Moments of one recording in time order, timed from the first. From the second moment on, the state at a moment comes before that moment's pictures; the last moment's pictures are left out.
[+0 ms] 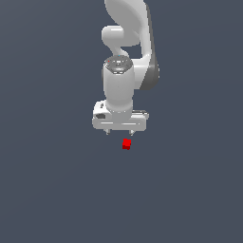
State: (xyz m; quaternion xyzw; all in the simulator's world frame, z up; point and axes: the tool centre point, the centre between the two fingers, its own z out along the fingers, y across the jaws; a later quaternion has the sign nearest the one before) arm 0.018 -0.008 0.174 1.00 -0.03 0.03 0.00
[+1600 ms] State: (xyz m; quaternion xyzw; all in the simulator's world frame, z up) arm -0.010 0.027 0.021 0.99 -0.12 0.00 0.00
